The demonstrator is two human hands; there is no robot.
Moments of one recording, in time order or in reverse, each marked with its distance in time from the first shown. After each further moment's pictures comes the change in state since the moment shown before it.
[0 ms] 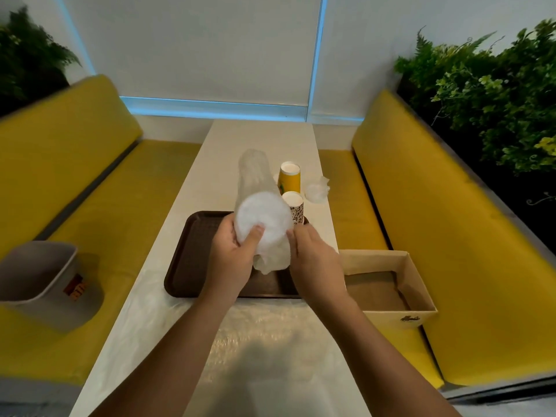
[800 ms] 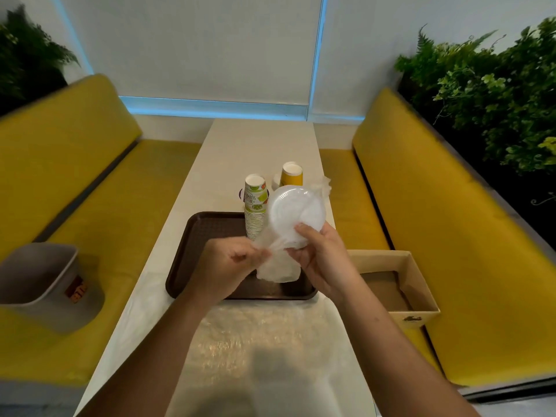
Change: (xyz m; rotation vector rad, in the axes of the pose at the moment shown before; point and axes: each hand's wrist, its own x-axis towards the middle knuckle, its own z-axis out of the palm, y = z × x) left_hand 0.010 -0.014 -0.038 0.264 -0.316 0.418; right_hand 0.024 -0.007 -0.022 1.728 -0.217 0.500
